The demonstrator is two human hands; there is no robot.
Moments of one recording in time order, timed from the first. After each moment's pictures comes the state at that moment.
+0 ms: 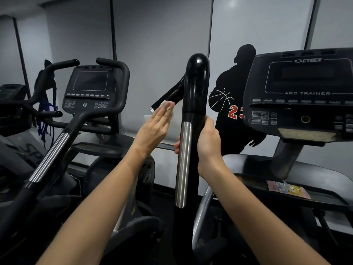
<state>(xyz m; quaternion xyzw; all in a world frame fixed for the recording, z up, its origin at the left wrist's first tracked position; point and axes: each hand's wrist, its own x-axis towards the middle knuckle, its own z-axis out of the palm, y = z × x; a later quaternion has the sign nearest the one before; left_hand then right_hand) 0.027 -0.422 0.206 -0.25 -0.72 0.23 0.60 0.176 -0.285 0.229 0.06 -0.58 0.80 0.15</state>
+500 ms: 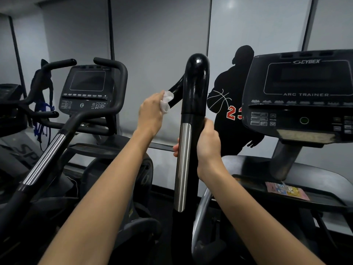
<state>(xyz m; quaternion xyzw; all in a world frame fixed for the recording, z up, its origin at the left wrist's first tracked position) 0.041 -0.400 0.259 -0.15 -0.81 -0.28 0.49 0.172 -0.284 0.228 0.08 -0.59 0.79 0.16</state>
